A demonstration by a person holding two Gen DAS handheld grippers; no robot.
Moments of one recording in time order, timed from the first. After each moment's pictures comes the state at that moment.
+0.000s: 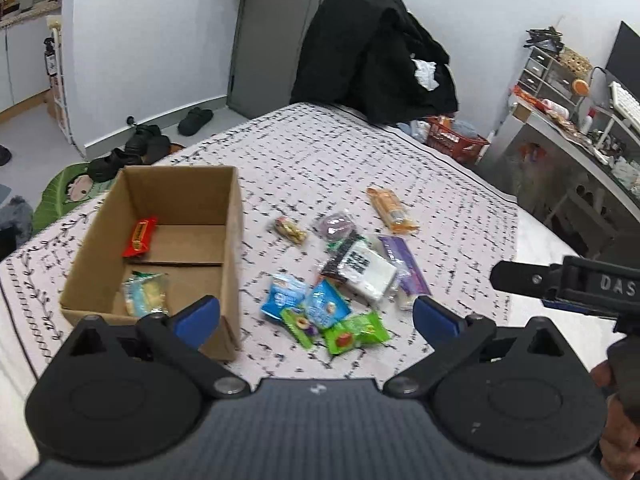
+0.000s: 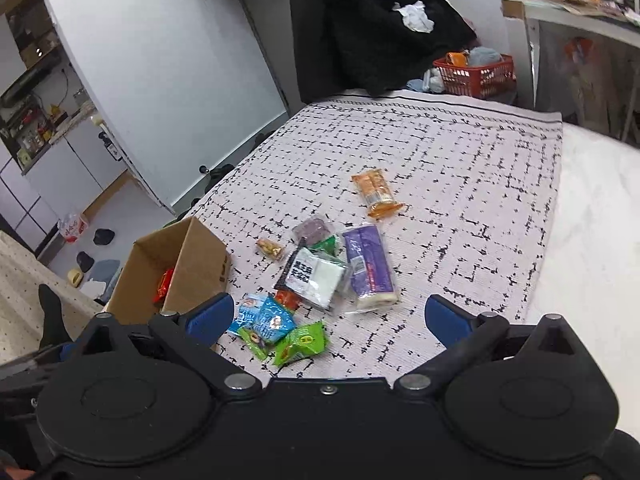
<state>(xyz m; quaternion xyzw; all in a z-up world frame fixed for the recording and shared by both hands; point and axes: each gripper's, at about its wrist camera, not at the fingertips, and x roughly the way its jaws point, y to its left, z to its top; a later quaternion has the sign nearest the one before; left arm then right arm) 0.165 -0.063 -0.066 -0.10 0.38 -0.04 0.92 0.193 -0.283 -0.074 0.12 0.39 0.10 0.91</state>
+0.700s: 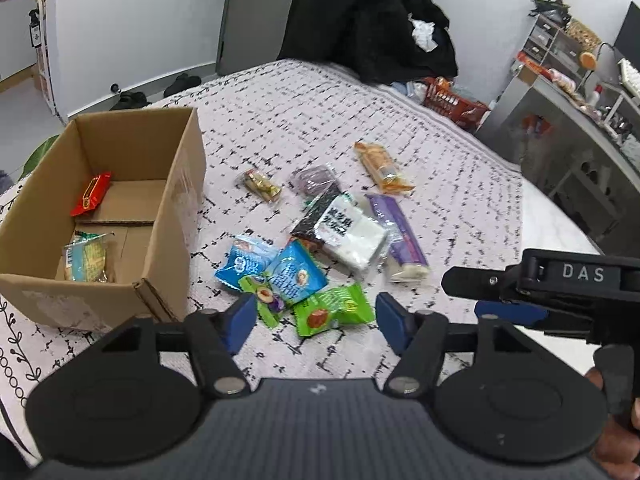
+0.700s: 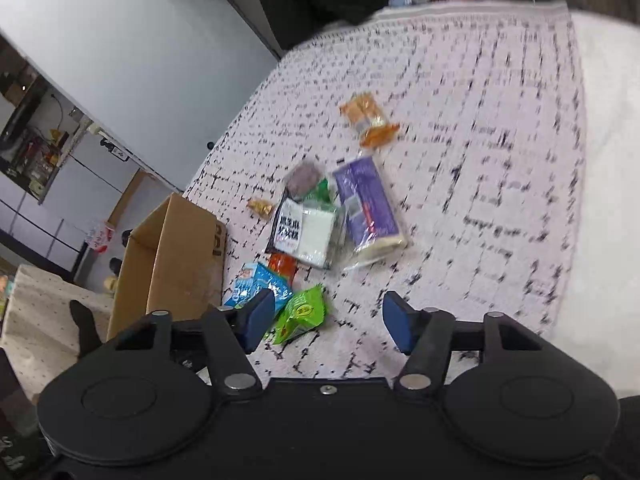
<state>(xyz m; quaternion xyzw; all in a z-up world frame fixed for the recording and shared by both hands) 0.198 -0.093 -0.120 -0.11 0.42 -0.04 0.90 0.226 -0.303 -0.141 0.22 0.47 0.13 0.85</state>
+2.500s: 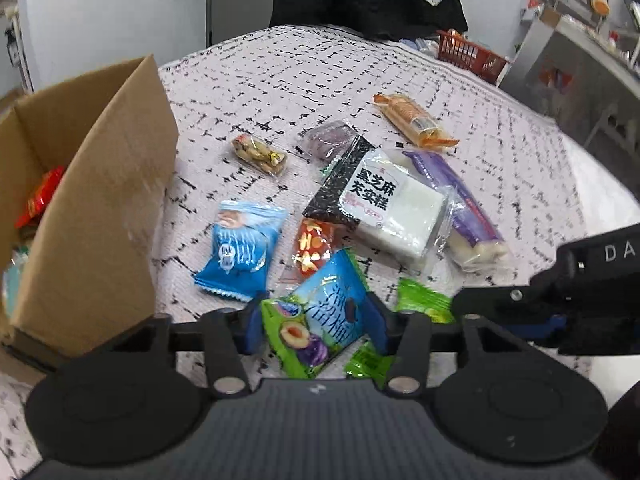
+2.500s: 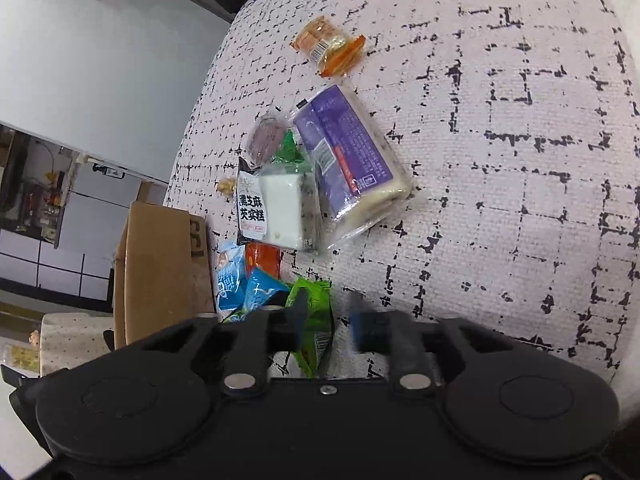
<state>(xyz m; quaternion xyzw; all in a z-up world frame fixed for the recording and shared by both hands) 0.251 -0.102 -0.199 -0.06 0.43 -0.05 0.90 0.260 -0.295 -0.209 0.33 0.52 0.12 0.78</state>
